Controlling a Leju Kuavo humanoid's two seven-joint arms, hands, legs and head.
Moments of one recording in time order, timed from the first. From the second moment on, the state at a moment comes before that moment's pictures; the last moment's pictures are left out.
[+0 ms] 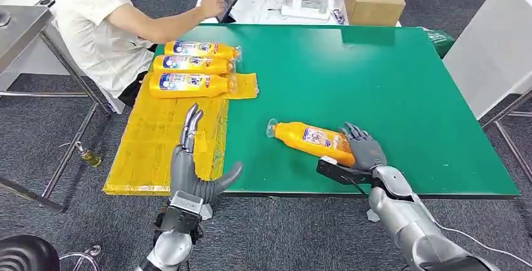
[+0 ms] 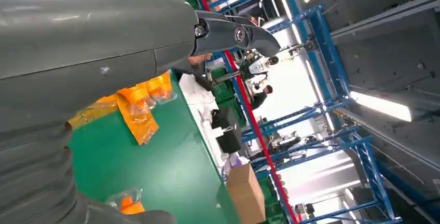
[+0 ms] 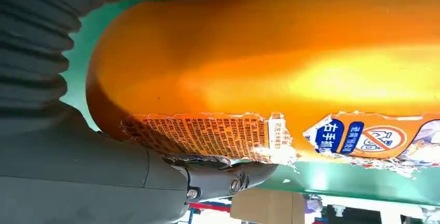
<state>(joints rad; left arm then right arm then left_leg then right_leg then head) -0.13 -0.14 -0.51 -1.46 -0.34 0.58 -0.54 -0.54 -0.18 0.36 -0.53 1.04 -0.35 -0.33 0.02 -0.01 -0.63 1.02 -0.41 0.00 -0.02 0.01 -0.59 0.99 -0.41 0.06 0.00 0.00</state>
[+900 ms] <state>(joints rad) -0.14 -0.14 -0.51 -1.46 -0.19 0.48 -0.55 -0.48 -0.14 0.26 -0.56 0.66 -0.27 -0.60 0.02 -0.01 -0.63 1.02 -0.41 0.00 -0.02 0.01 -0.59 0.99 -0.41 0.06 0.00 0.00</state>
